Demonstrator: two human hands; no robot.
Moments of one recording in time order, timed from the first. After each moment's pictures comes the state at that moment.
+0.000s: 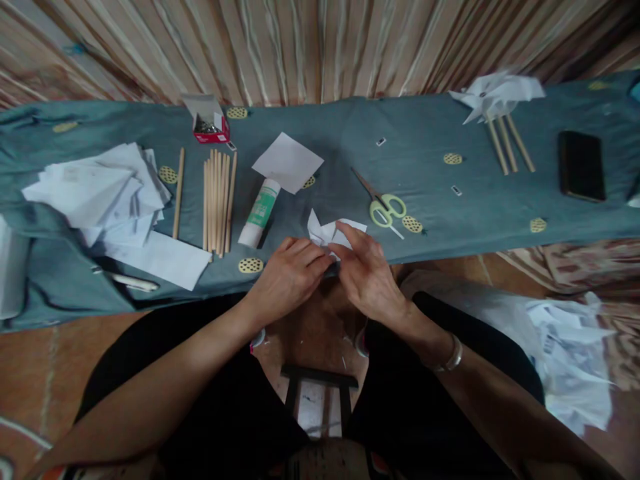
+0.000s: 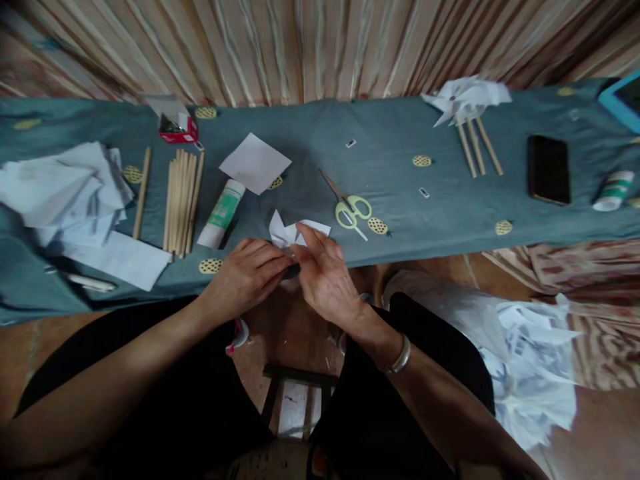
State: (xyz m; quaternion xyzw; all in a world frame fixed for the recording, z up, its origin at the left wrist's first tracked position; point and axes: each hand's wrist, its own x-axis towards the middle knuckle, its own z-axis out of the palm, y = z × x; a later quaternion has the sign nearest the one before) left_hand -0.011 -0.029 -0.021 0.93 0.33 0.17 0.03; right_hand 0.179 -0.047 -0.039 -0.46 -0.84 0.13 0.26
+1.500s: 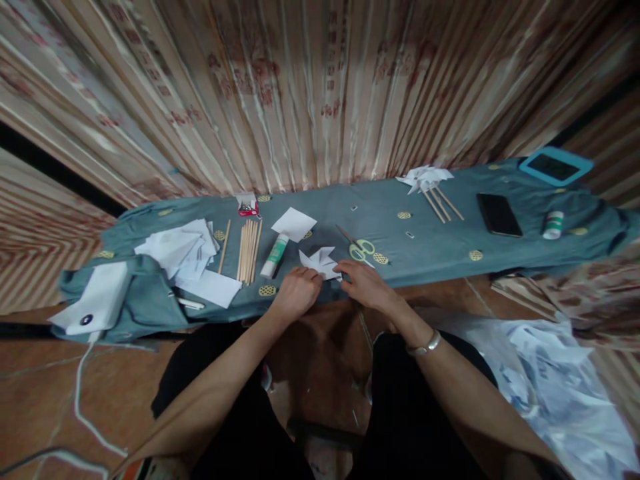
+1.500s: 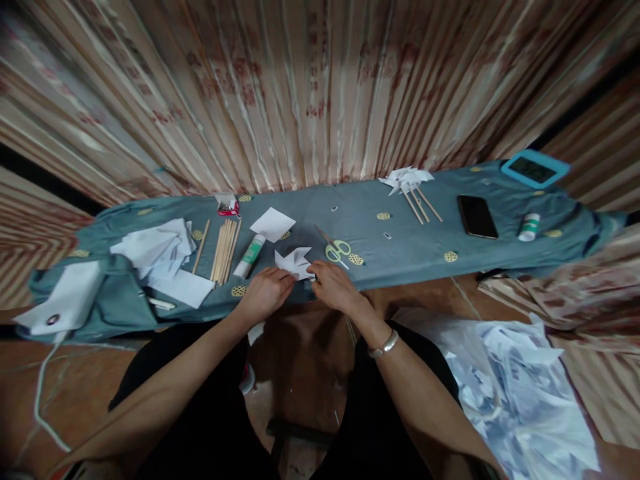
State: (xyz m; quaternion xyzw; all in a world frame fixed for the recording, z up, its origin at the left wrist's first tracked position) left_hand 0.008 -0.030 0.000 0.91 0.41 0.07 -0.04; right_hand 0.198 -0.023 -0.002 -0.51 -0.82 0.19 0.18
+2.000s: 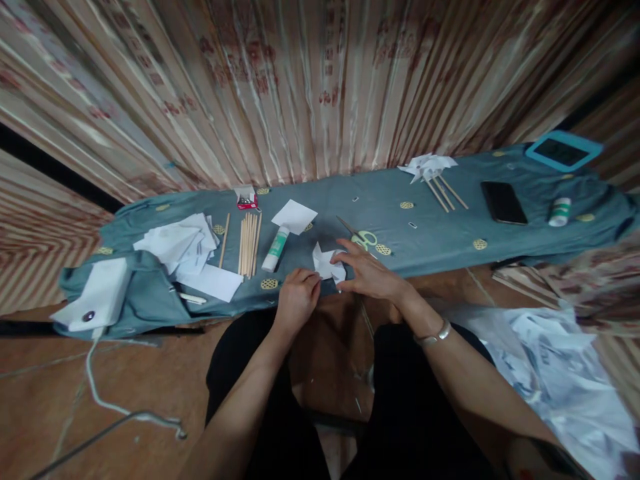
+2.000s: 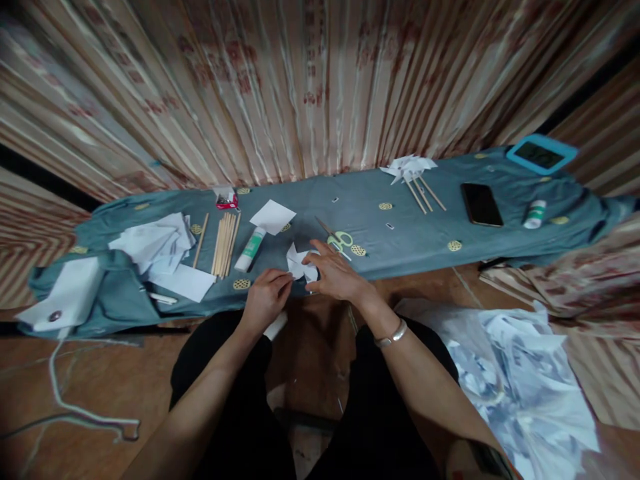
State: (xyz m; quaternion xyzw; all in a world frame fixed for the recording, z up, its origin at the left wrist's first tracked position) left_hand 0.004 -0.057 -0.032 0.82 0.50 0.26 0.06; right_hand 0.200 -0.024 0.017 -0.49 -0.82 0.25 0.13
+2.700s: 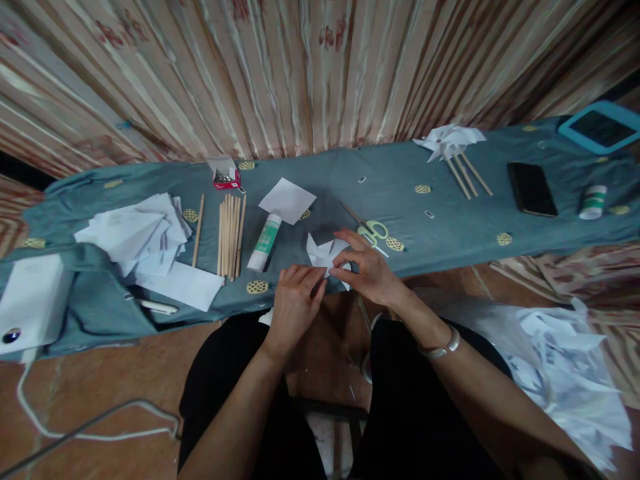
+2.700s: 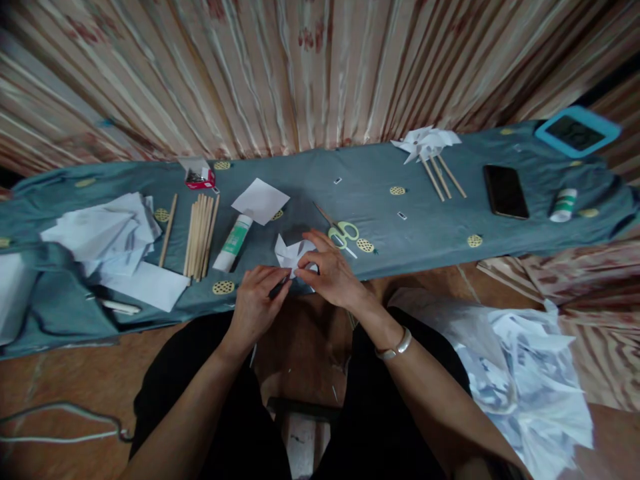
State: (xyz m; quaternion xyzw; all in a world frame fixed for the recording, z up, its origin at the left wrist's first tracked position) left_hand 0.011 -0.050 -0.033 0.80 0.51 0.29 0.12; right_hand 0.191 -0.009 -0.022 -0.49 -0.78 0.27 0.29
